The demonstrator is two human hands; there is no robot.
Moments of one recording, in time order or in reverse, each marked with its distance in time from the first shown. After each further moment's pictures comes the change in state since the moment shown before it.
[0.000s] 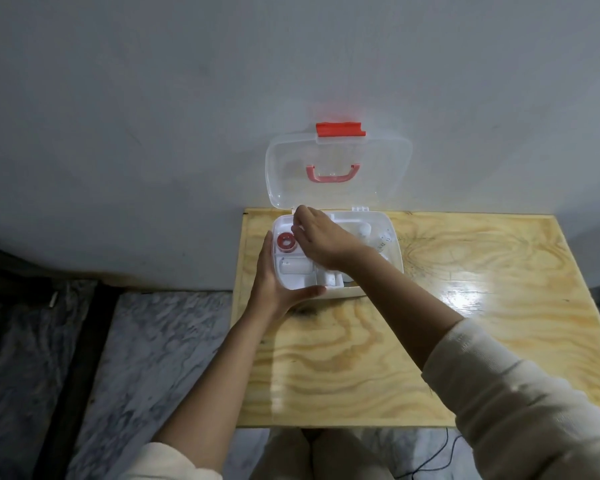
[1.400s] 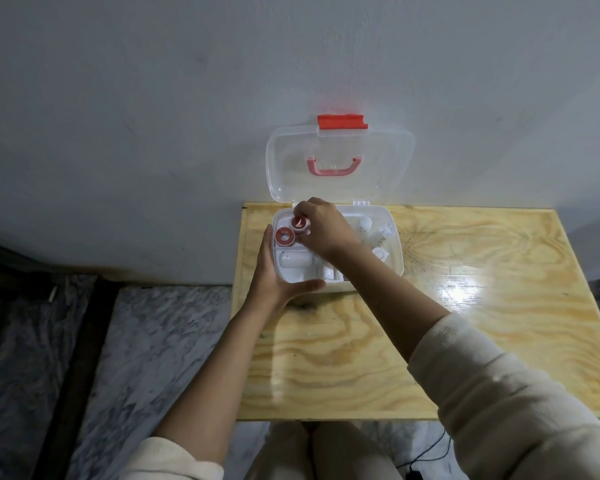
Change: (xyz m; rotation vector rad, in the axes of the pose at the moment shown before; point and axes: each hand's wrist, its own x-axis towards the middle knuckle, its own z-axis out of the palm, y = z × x) left_hand 0.009 -0.009 0.002 -0.010 -0.029 -0.027; right_hand 0.007 0.002 0.005 -0.064 0.117 0.090
